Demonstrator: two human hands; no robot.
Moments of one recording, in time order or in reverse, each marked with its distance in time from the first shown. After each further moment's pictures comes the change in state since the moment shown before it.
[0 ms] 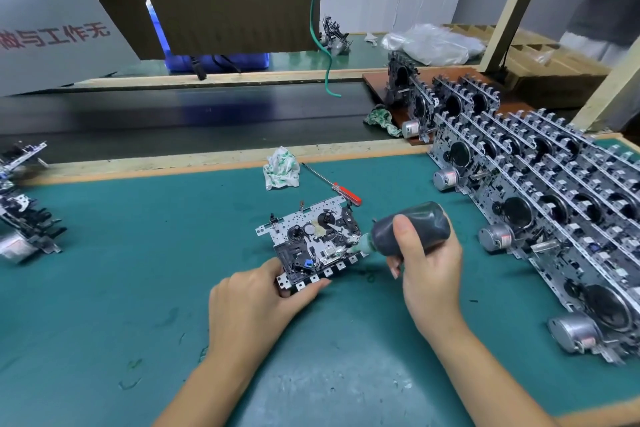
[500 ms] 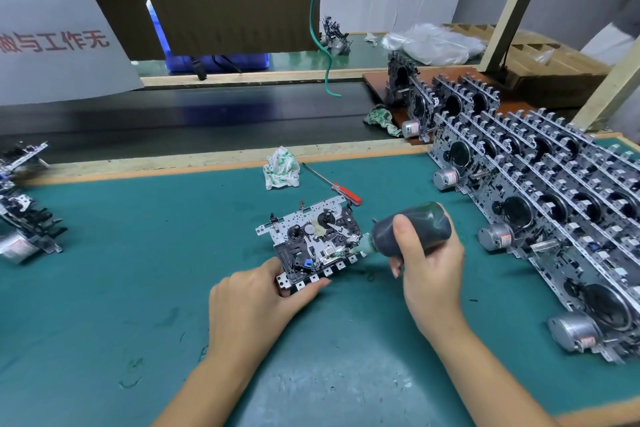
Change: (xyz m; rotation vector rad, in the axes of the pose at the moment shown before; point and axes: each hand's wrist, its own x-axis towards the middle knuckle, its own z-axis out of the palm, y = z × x) left_hand -0.001 -0.001 0.000 -0.020 0.000 0.003; right_hand 0.000 0.002 -0.003 -0.043 -0.020 -0.036
